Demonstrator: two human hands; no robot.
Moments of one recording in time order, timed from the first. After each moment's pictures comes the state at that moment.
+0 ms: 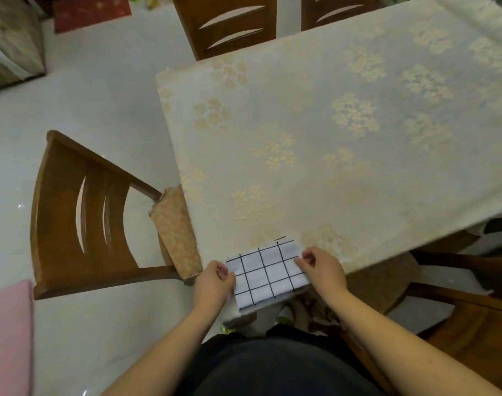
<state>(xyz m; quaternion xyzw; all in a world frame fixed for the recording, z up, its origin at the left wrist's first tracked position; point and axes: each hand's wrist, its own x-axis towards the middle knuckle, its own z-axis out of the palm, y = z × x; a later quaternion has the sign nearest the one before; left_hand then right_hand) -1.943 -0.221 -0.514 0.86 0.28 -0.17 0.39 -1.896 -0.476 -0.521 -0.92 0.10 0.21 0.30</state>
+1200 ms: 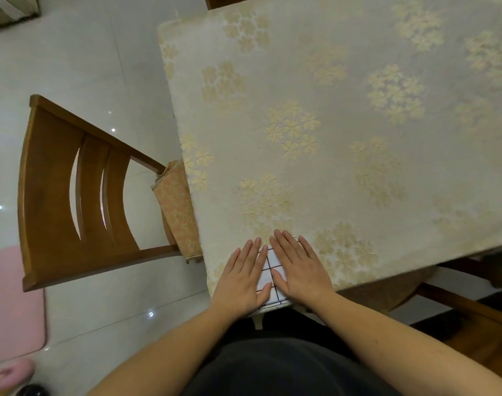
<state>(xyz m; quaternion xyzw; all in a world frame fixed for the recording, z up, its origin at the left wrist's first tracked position) -1.941 -0.247 -0.567 0.97 -0.12 -0.16 0.12 -1.888 -0.433 -0.565 -0.94 -0.28 0.16 0.07</state>
